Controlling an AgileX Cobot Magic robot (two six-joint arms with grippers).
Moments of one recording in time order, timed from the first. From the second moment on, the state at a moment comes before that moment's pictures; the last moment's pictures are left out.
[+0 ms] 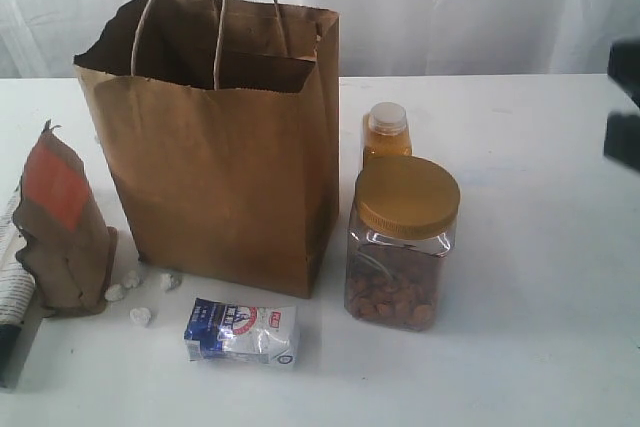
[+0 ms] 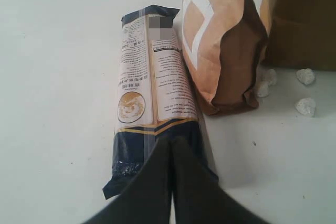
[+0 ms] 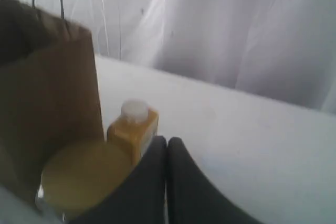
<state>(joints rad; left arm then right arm) 0.00 0.00 0.03 -0.11 0.44 0.18 0.33 0.69 -0.65 0.11 0.31 -0.14</state>
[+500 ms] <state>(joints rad) 0.00 0.00 0.03 -0.11 0.44 0.18 0.33 0.64 -0.57 0.11 0.84 -0.14</state>
